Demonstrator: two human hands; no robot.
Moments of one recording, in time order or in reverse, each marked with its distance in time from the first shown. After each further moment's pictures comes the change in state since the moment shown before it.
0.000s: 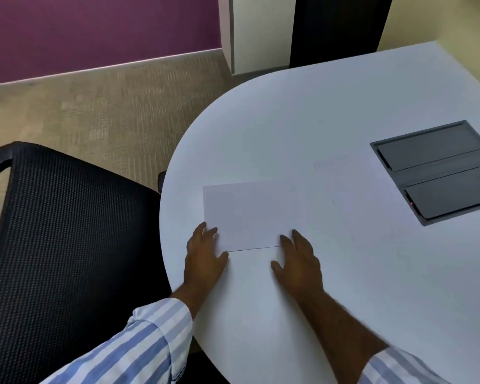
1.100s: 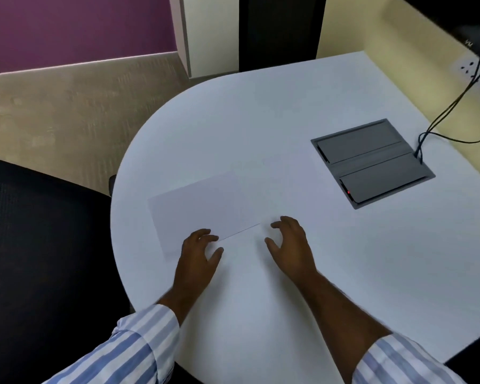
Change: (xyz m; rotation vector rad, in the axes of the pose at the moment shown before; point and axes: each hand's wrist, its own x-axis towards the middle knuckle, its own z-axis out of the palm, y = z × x) left_hand -0.050 0.073 0.040 -0.167 -0.017 0.241; right_hand -0.020 0.081 -0.069 0.293 0.252 -0.027
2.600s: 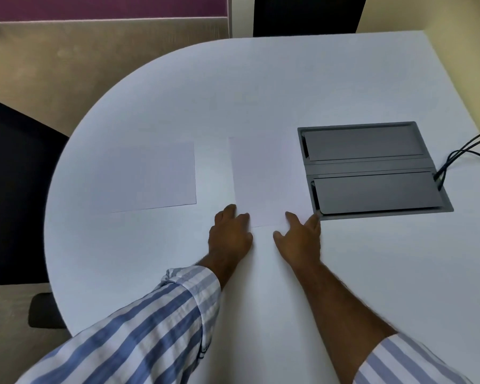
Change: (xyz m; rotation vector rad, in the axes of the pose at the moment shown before) left_hand 0.054 0.184 0.269 0.364 -0.068 -0.292; right_hand 0.106 0.203 -0.110 -0.213 -0.290 0.160
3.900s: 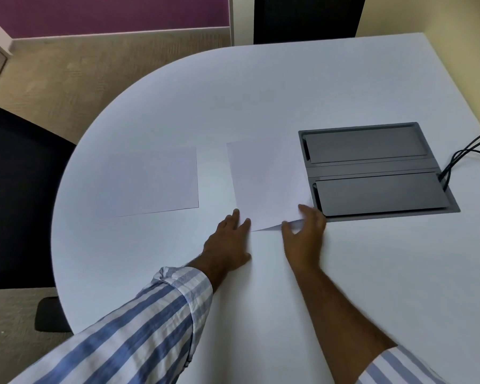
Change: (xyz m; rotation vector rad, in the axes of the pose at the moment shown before) left_hand -0.003 -0.018 -0.010 0.206 -0.271 0.116; right_hand 0.003 0.007 0.018 0.638 0.395 -0.149
